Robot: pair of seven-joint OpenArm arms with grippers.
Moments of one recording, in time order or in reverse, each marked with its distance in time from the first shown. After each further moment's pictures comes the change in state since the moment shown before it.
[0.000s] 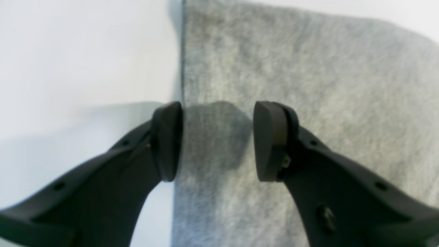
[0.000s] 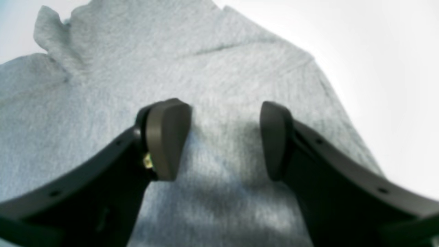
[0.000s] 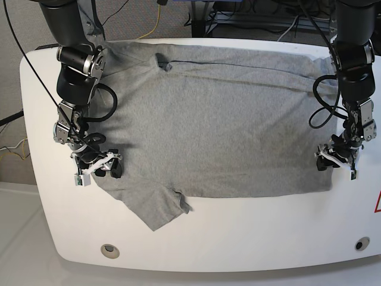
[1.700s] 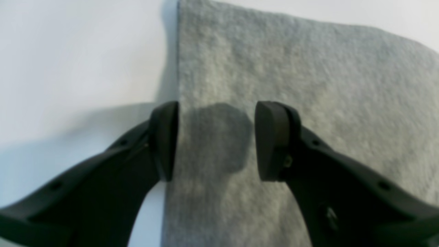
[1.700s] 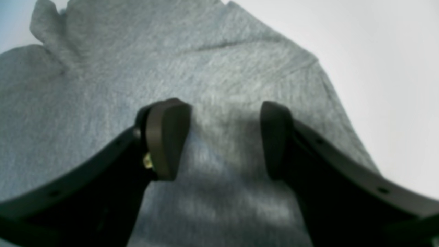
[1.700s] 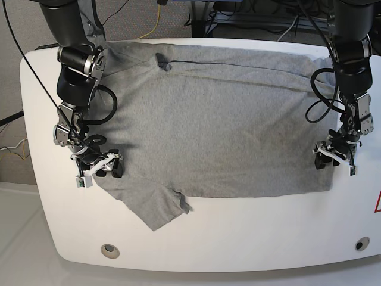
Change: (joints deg) left arm 4.6 0.5 1.0 5.7 -2.5 0.7 -1.2; right arm 0.2 -0.2 -1.2 1.6 0.3 1.0 -3.3
